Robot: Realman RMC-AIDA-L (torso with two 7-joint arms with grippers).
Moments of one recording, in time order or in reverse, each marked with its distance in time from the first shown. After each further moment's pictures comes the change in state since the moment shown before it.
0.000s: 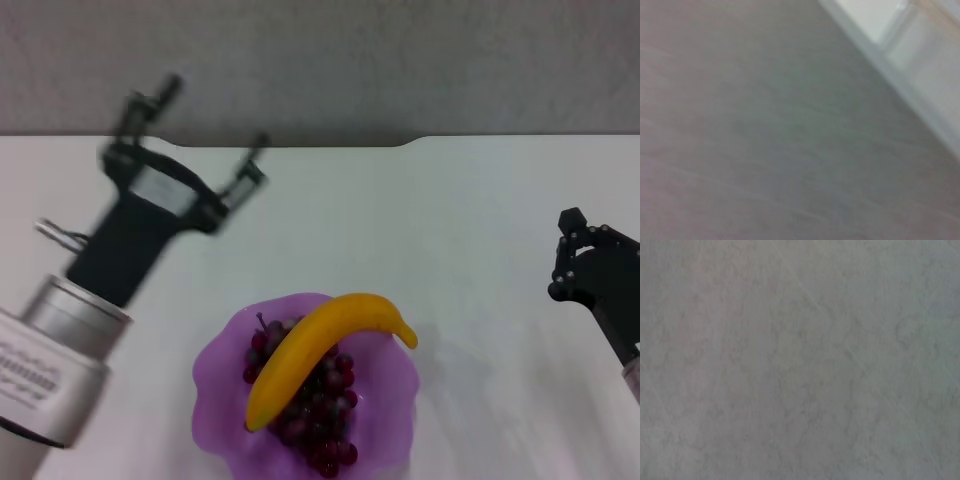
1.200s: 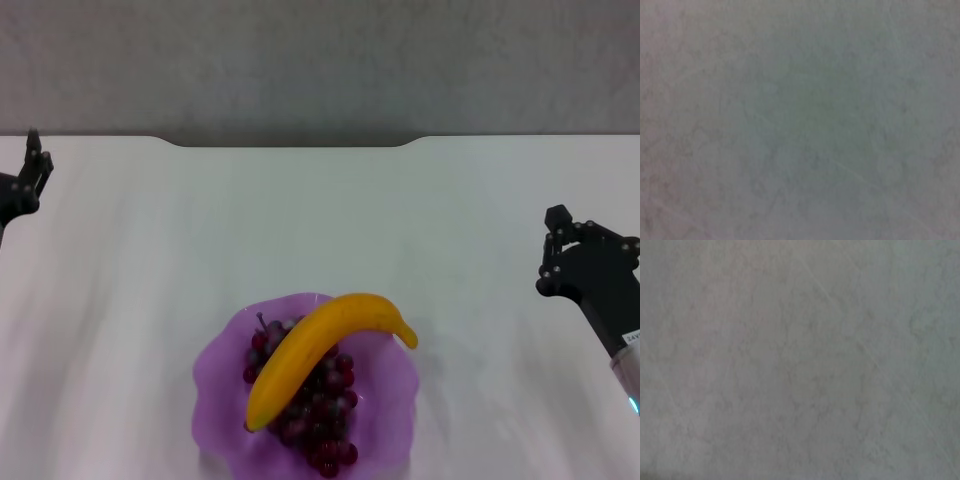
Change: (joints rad) left arm -0.104 -0.010 -0.123 0.200 -0.647 -0.155 -0.001; right arm 0.028 0.004 0.004 -0.010 0.000 0.044 0.000
